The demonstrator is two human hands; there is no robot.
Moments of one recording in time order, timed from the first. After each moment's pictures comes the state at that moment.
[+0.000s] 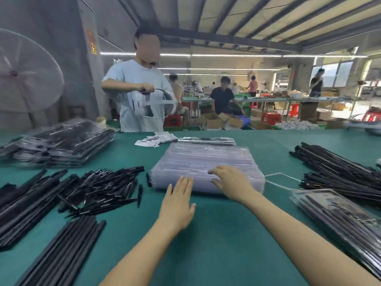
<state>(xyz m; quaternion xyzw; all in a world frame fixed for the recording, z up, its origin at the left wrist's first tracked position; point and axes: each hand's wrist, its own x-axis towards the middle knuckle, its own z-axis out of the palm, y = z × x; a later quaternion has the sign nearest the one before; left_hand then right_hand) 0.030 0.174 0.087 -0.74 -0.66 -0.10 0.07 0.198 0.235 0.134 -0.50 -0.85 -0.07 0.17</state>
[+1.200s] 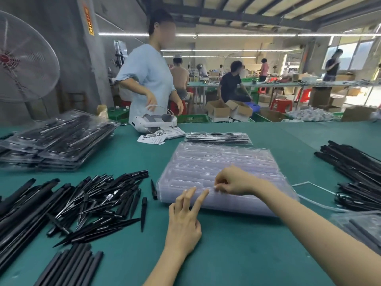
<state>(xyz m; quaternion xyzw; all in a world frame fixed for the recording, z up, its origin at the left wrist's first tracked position) 0.002 0.232 0.043 -0.73 -0.60 -0.31 0.10 0.162 0.342 0.145 -0.41 -0.90 0.13 0.05</state>
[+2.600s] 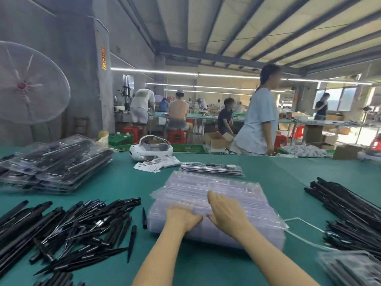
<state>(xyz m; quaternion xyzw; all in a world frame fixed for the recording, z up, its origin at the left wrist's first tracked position) 0.012 0.311 0.119 -0.68 -0.73 0.00 -0.09 0.160 0.318 0.133 -0.47 -0.86 -0.17 0.12</state>
